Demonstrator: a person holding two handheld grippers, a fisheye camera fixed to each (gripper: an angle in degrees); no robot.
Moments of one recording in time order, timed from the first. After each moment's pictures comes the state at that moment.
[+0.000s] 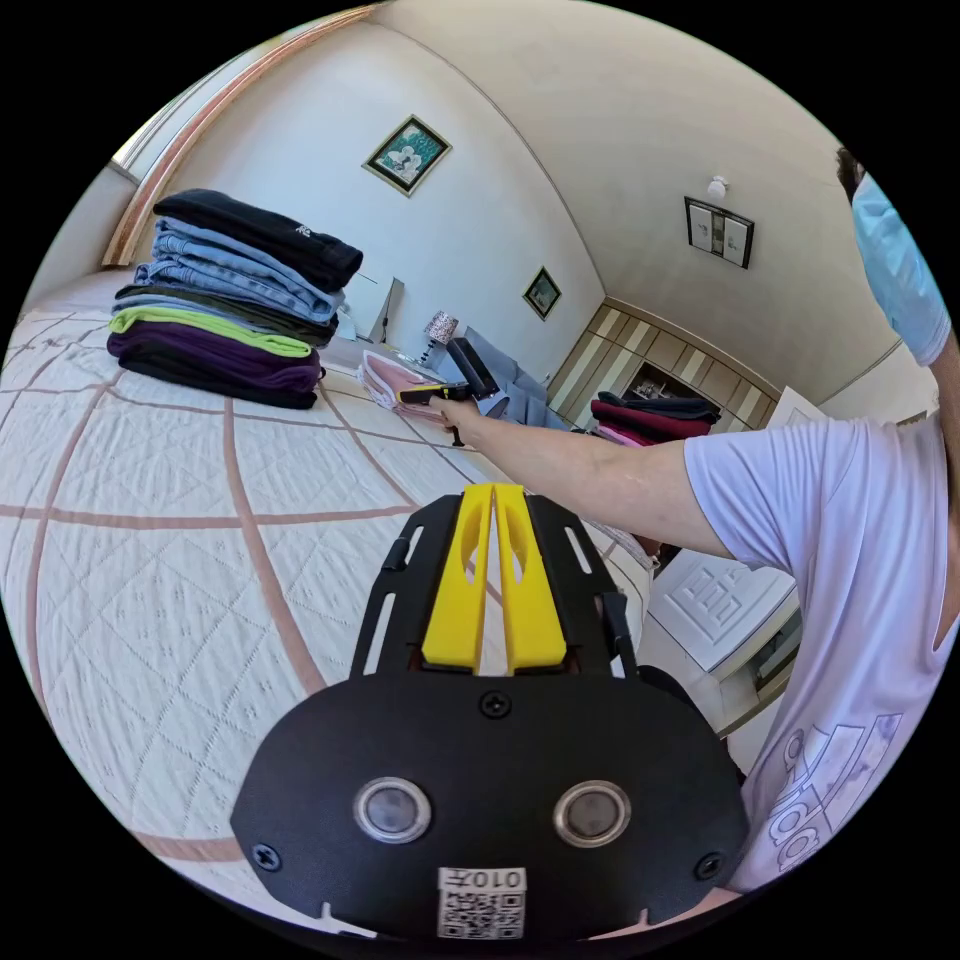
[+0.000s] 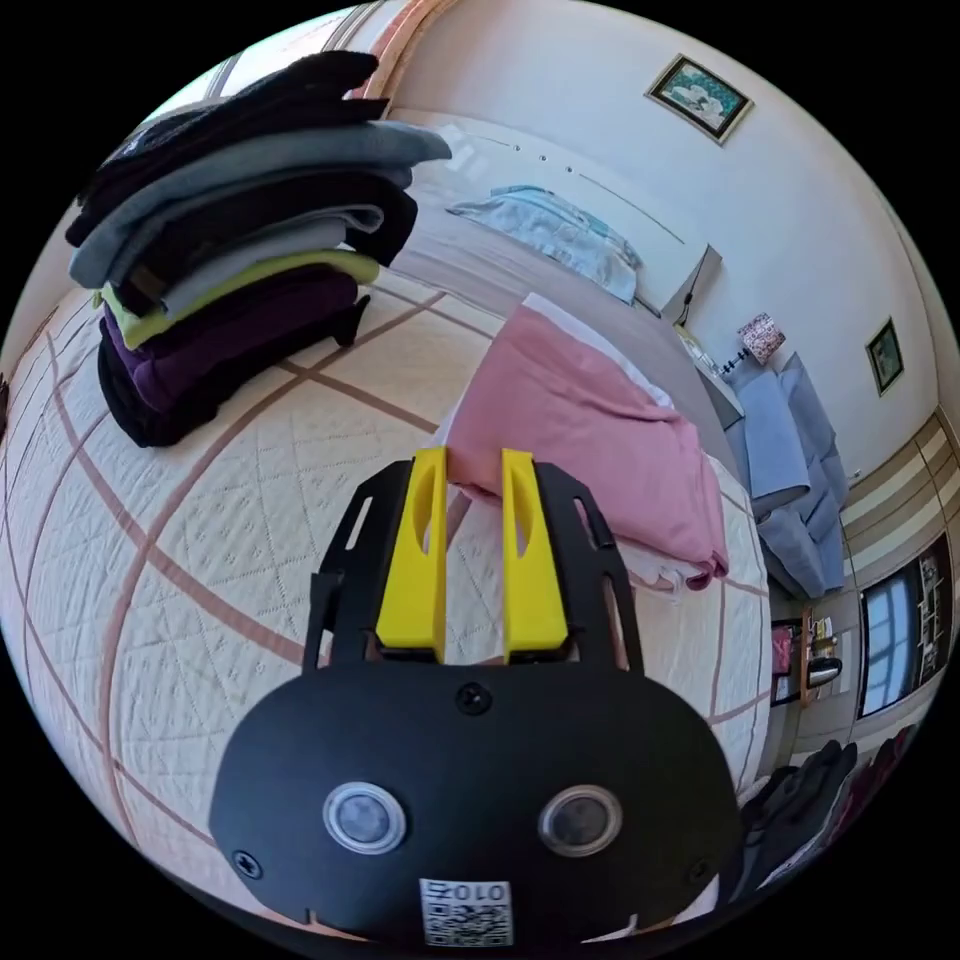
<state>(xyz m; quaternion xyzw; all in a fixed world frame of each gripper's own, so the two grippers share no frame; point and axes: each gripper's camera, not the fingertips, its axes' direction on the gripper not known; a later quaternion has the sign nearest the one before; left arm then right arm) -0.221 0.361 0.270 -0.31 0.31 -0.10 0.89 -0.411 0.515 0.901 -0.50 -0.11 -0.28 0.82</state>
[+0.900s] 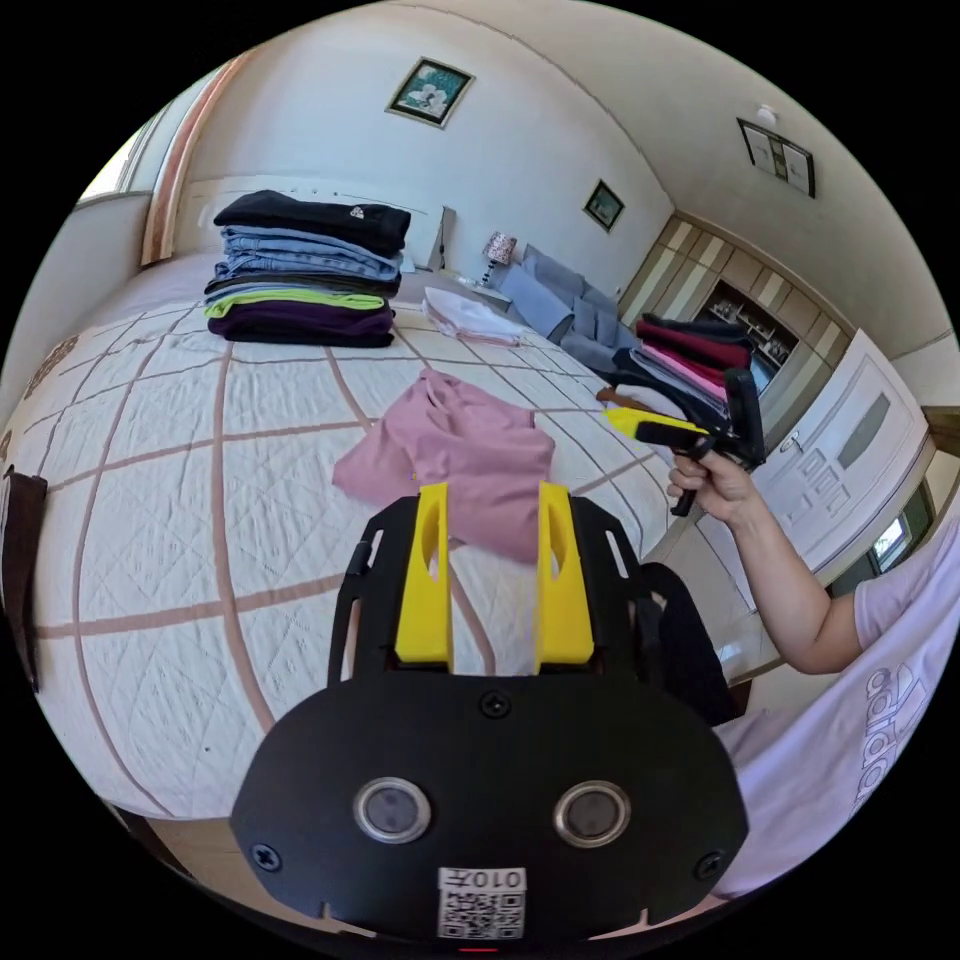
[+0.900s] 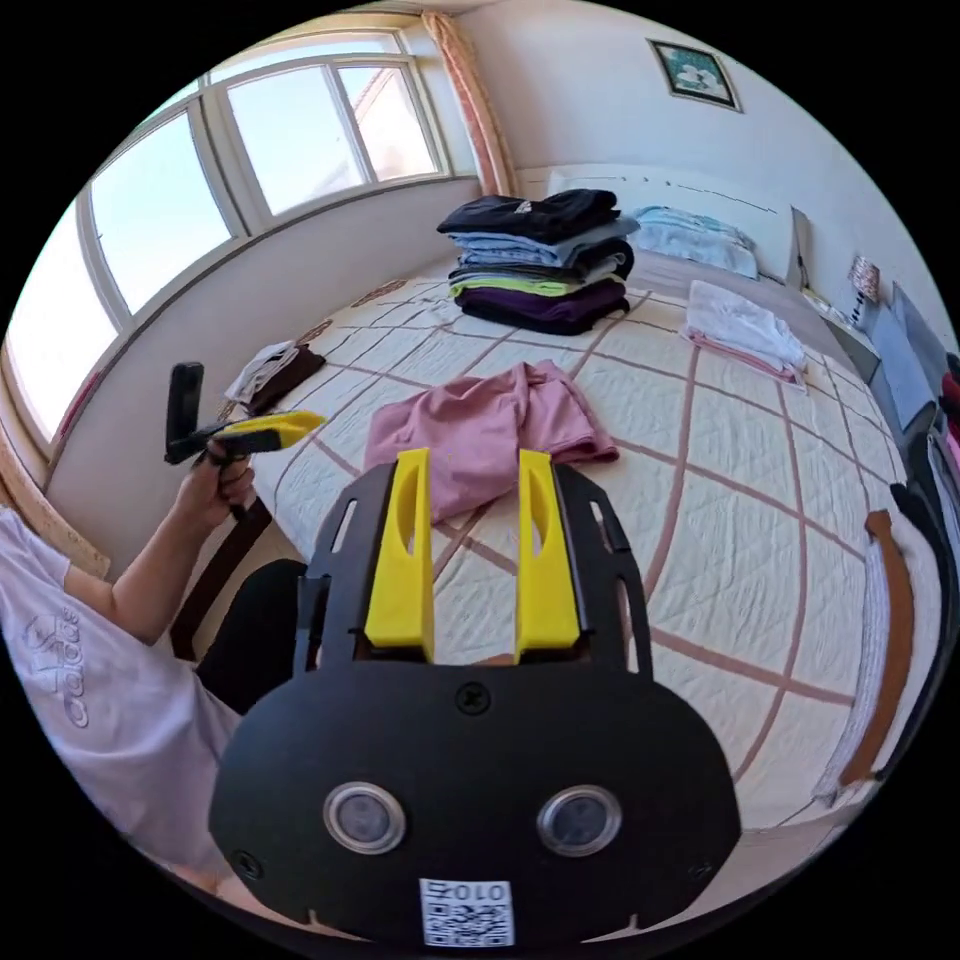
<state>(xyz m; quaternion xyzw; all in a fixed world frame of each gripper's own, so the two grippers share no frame) -0.215 0.334 0.174 -0.45 0.21 -0.01 0.87 -0.309 0.406 0.530 -0.50 -0.34 -0.08 0.79</state>
